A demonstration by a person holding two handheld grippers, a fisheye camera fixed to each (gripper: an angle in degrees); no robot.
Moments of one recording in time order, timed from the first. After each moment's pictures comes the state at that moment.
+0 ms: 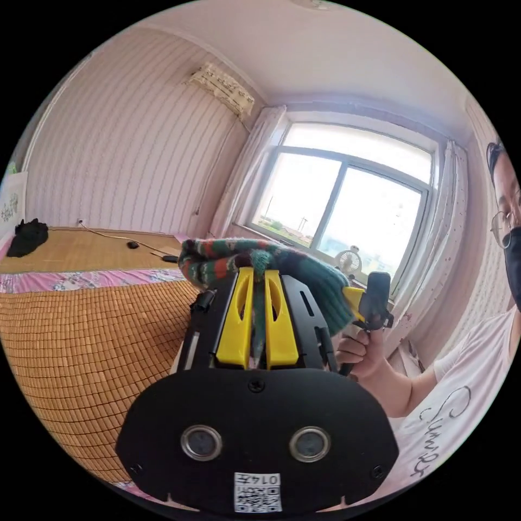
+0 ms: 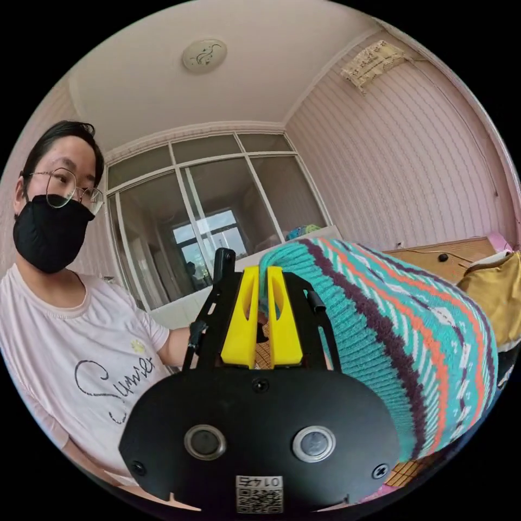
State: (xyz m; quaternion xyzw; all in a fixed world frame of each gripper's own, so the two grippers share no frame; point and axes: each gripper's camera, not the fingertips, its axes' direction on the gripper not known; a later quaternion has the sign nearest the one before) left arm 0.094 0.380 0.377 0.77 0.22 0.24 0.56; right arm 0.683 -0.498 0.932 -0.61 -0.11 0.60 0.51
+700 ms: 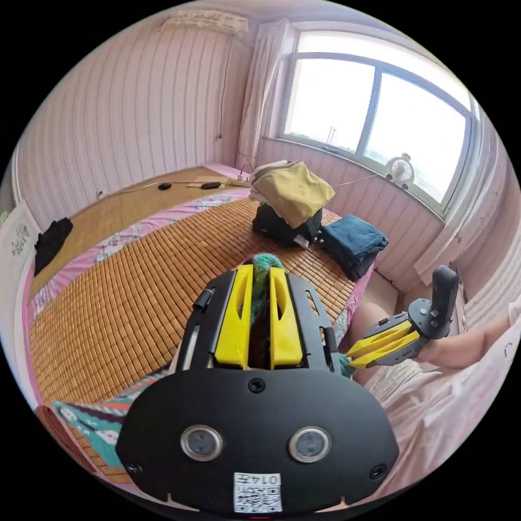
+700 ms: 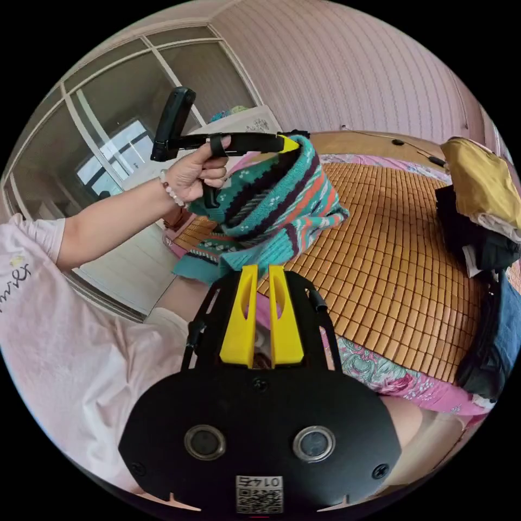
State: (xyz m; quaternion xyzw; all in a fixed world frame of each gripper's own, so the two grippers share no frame) left arm -0.032 0.251 0.407 0.62 0.06 0.25 0.74; right arm 0.426 -0.437 0.779 -0.85 -0.10 0.47 0.22
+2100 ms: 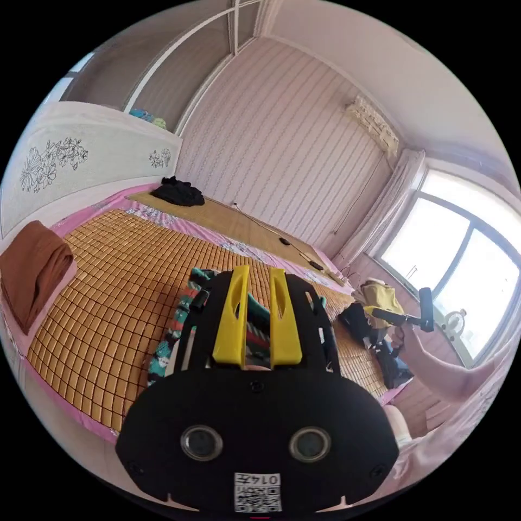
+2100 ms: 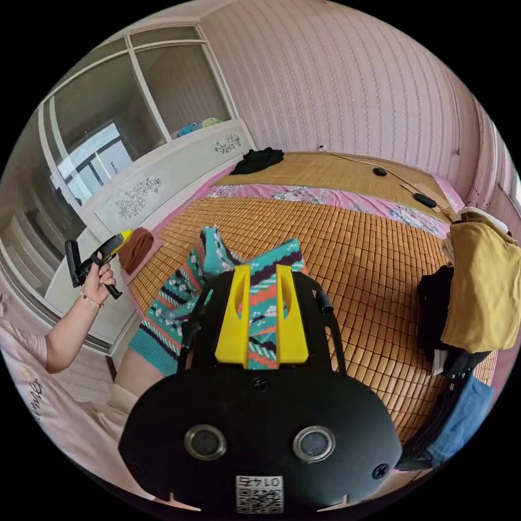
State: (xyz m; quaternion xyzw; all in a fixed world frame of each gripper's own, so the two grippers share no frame) left arm -0.412 0.371 0.492 0.76 0.18 -0.08 0.62; right arm 0.229 -0.107 0.798 -0.88 -0.09 0.39 0.27
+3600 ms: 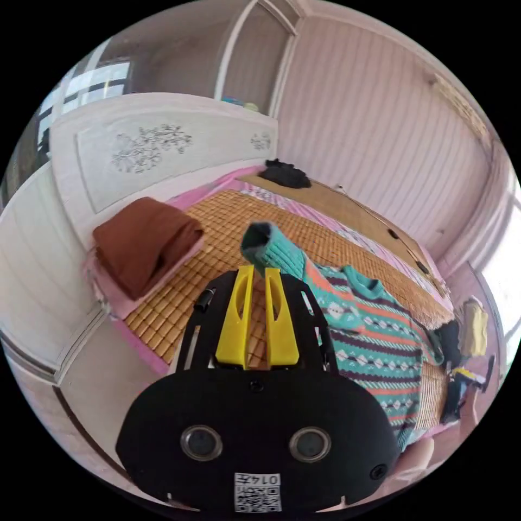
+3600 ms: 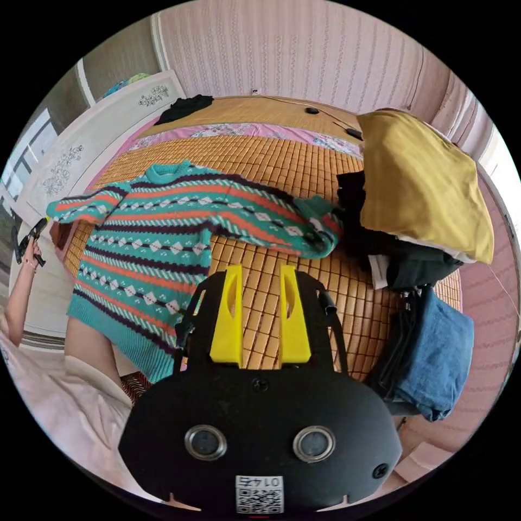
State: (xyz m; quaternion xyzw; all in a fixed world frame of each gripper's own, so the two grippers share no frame) left arm -0.550 0.447 0.549 0.64 0.08 -0.36 0.67; right arm 0.272 -0.145 0.627 -0.96 -0.04 0.26 0.12
